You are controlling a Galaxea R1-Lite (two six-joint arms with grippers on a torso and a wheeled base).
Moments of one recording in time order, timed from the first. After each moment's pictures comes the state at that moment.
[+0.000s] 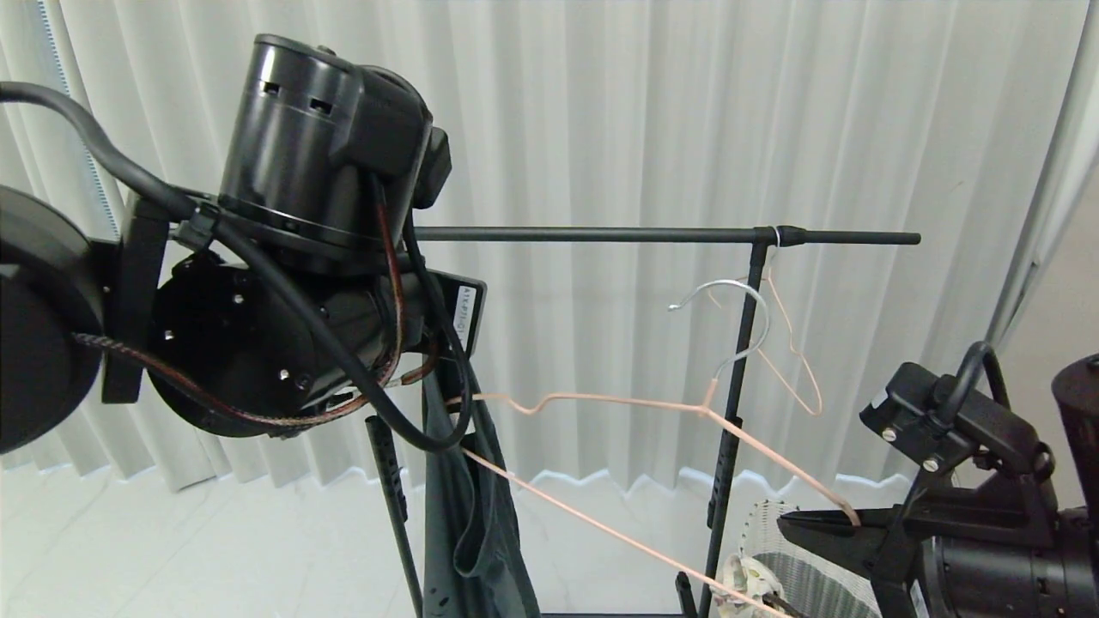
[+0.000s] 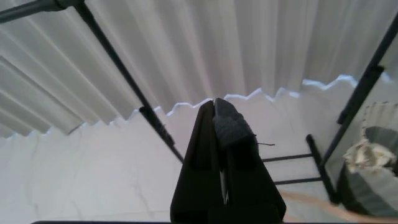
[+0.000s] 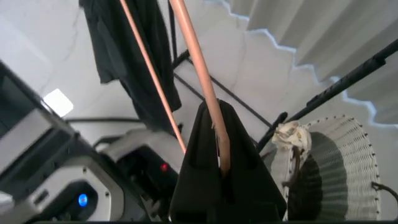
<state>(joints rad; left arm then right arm) -0.76 1.59 -1.31 0.23 0.67 -0.08 0.94 1.28 -0.71 0.02 -0.07 0.16</state>
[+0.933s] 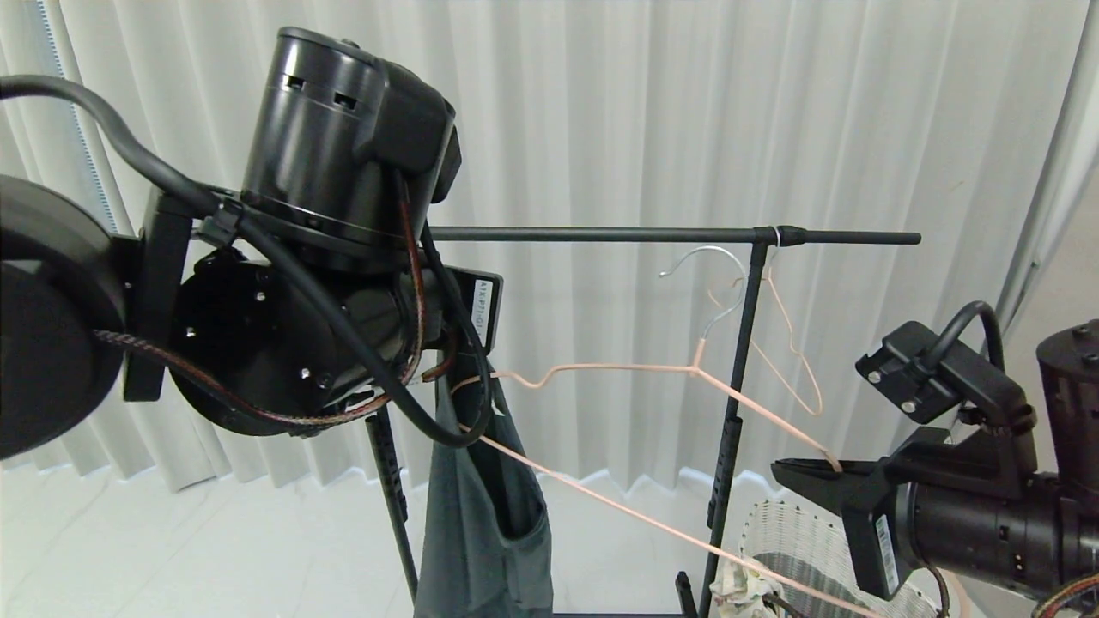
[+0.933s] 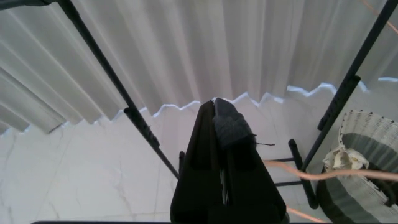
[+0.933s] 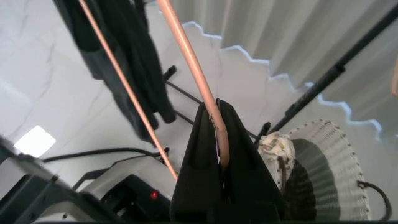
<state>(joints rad) -0.78 1.61 -1.33 0.23 0.67 -0.13 0.90 1.32 -0.72 -0.10 -0.17 0.18</state>
